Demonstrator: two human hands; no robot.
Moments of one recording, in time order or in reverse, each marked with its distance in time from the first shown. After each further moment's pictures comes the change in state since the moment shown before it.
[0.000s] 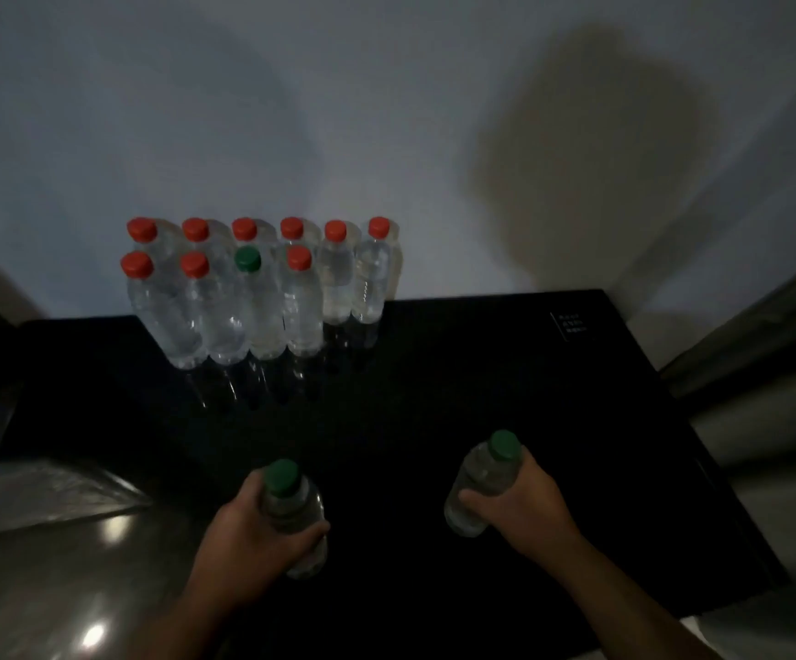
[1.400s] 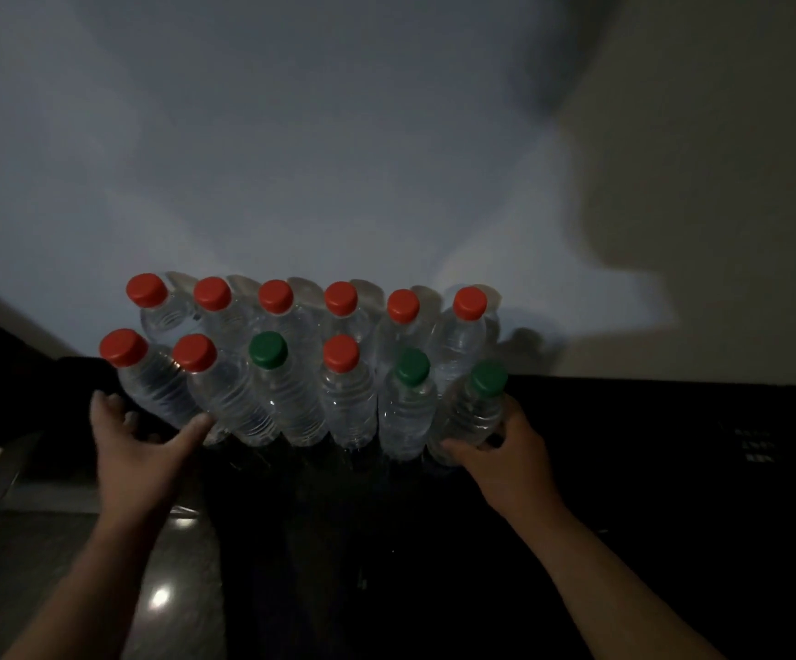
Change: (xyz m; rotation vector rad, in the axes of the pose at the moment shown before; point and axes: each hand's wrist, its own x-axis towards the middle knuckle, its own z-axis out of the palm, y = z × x) left_hand 0.215 0.005 -0.087 -0.297 0.719 -0.112; right_hand 0.228 -0.141 0.078 0.248 -0.071 -0.431
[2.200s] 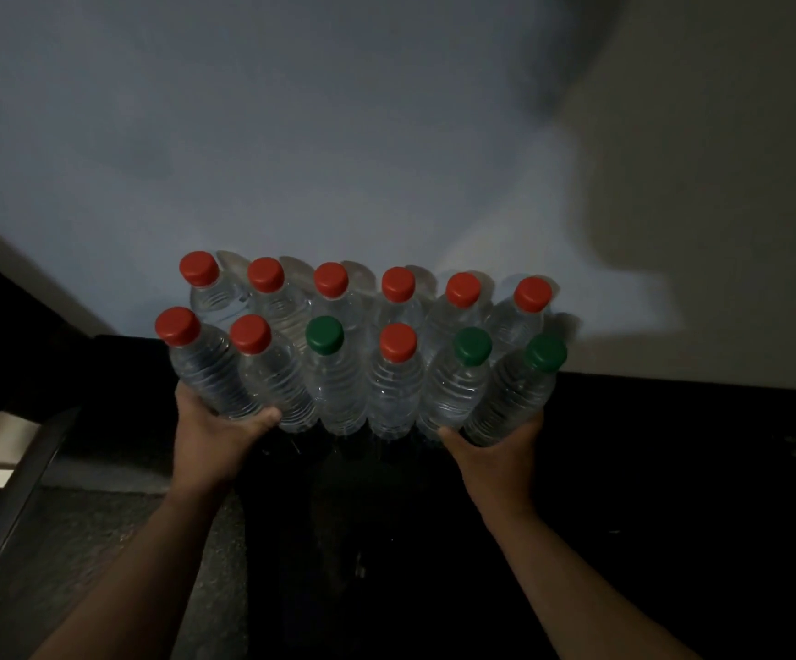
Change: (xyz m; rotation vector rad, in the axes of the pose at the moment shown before) left_hand 0.023 -0.034 0.011 -0.010 -0.180 0.065; right_hand -0.002 0.018 0.077 0.152 0.270 0.024
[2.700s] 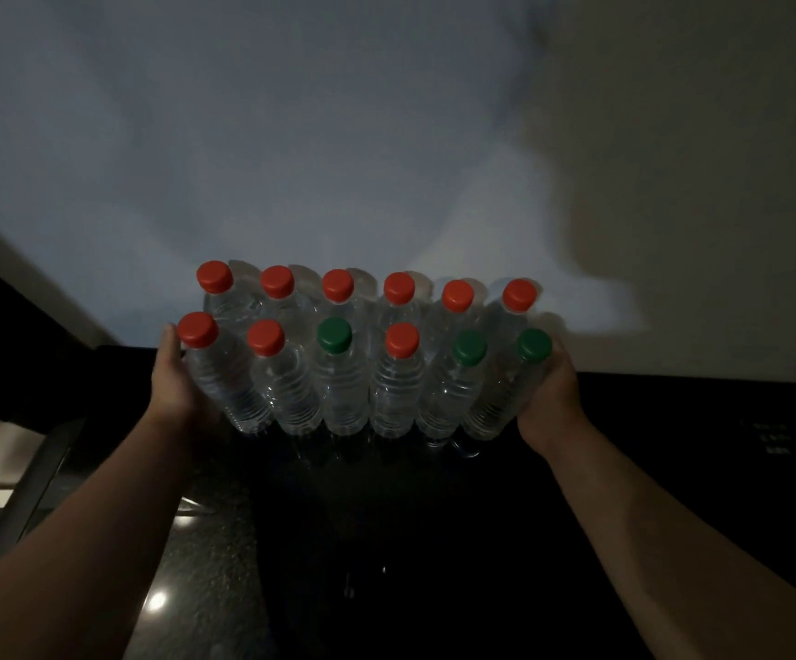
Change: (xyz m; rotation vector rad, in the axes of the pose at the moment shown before) left_hand 0.061 0.037 -0.022 -0.767 -0.053 -0.445; right_hand 0.066 -0.069 -0.027 0.566 -0.181 0.264
